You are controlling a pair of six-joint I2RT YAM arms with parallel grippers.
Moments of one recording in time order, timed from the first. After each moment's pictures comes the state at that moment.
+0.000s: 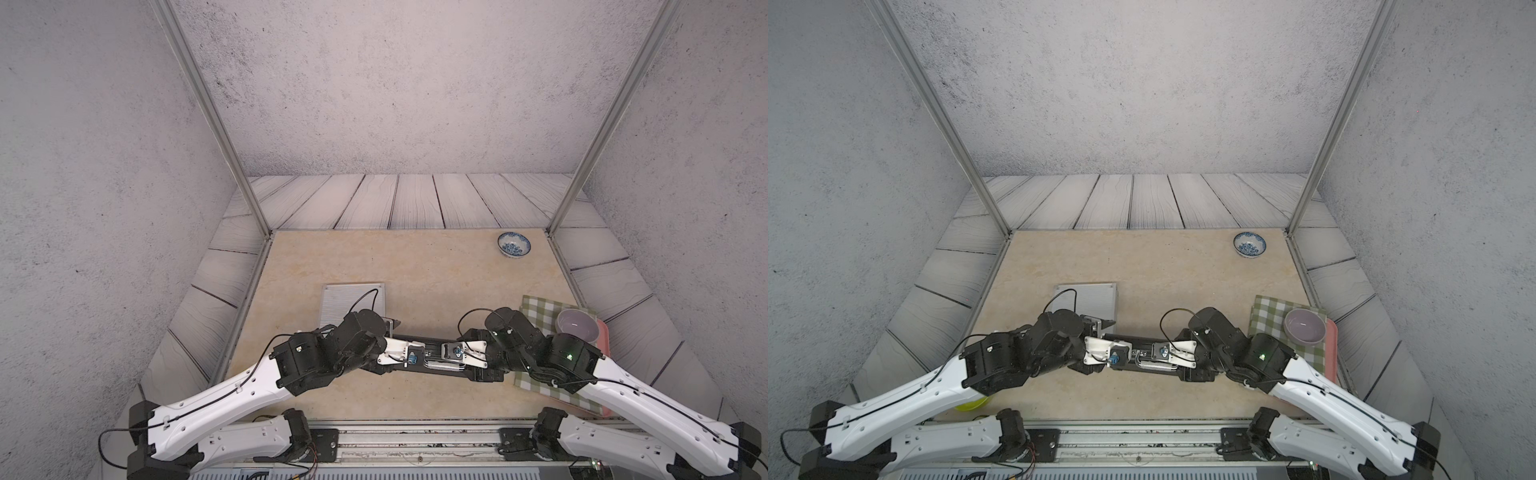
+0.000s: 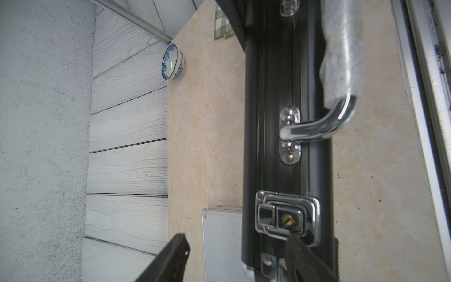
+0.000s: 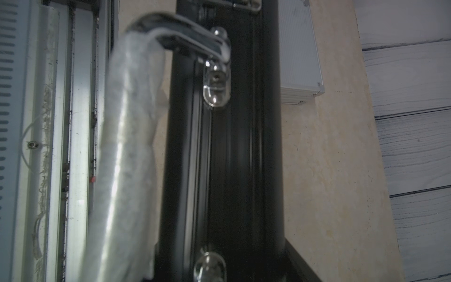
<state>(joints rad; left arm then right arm) -1.12 0.97 1.03 -0.75 -0.20 0.85 0.91 0.92 0.91 -0.89 -0.09 -0.67</state>
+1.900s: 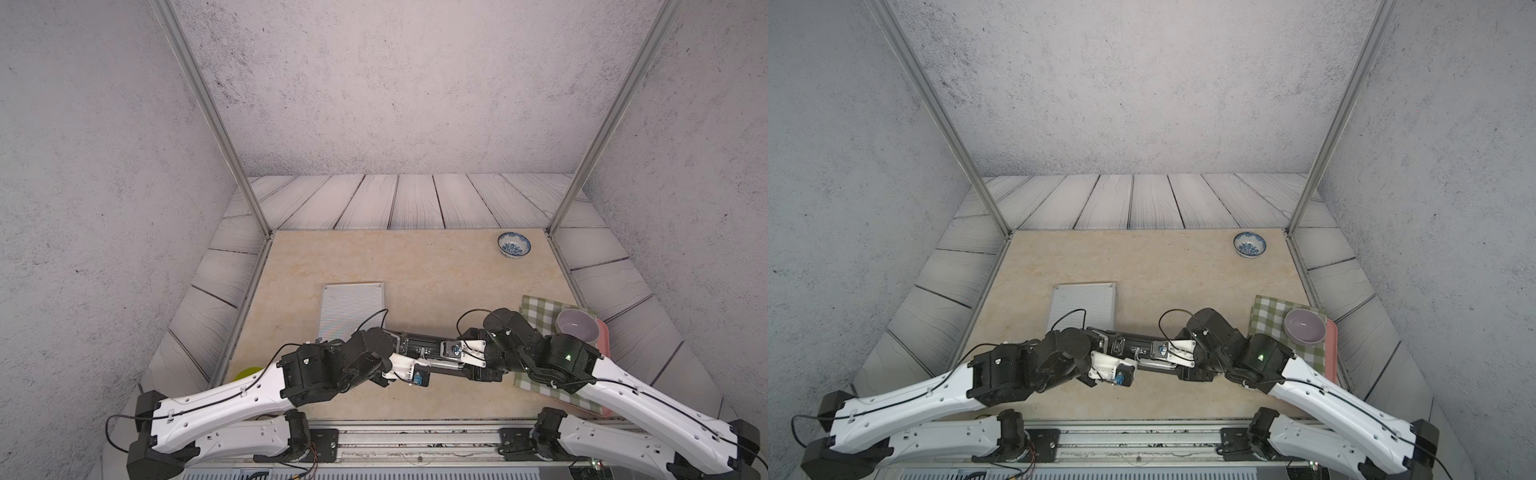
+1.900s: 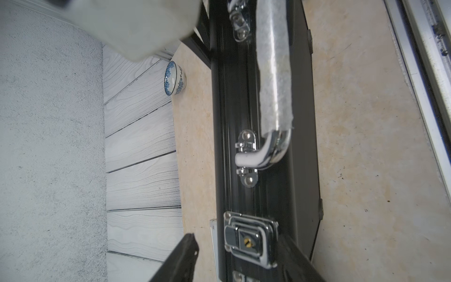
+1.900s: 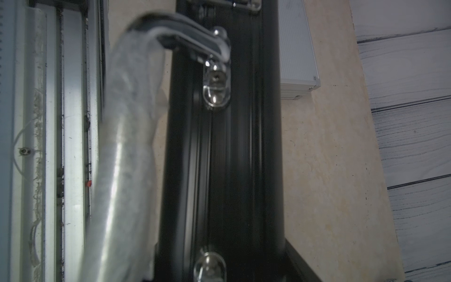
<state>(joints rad) -1.24 0.95 0.93 -0.64 -0.33 0.91 0.93 0.92 0.91 -0.88 -0.06 -0.63</state>
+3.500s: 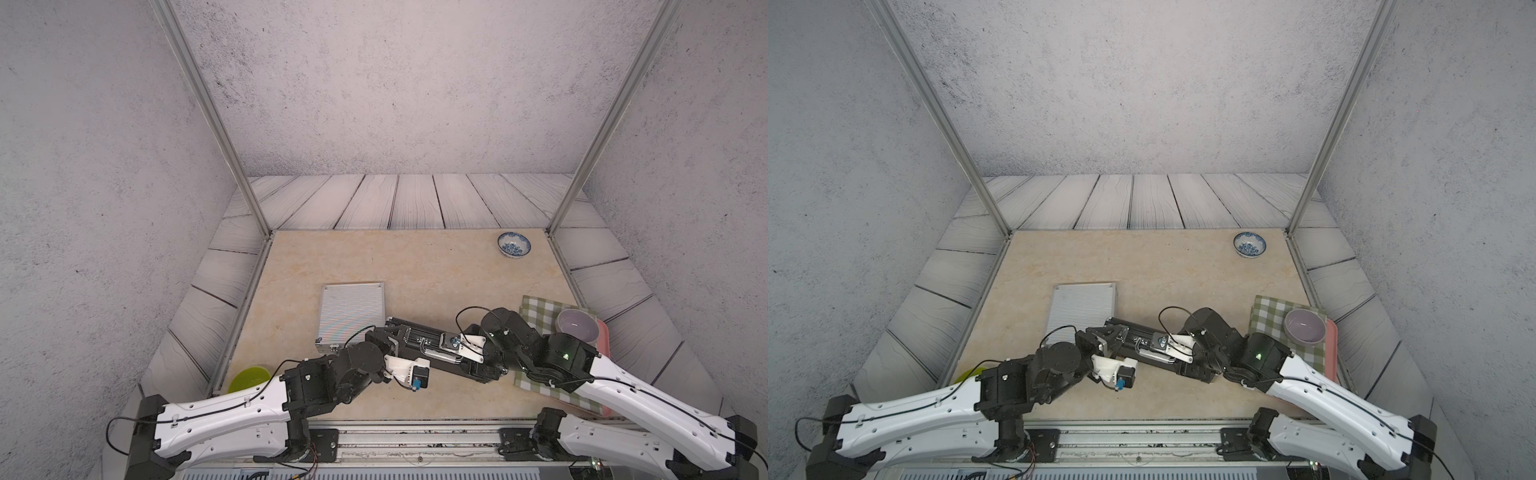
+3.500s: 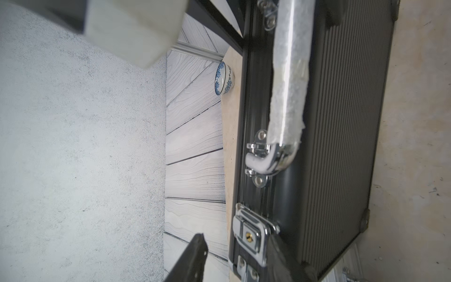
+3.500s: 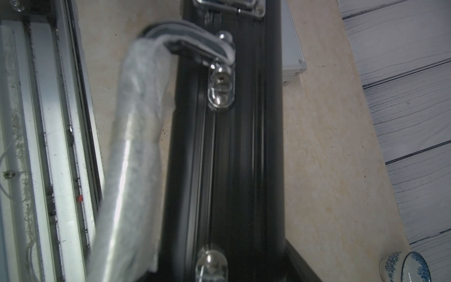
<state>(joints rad) -1.26 0.87 0.70 -0.24 -0.51 1.11 0.96 0.93 0.92 -0.88 0.01 -0.52</state>
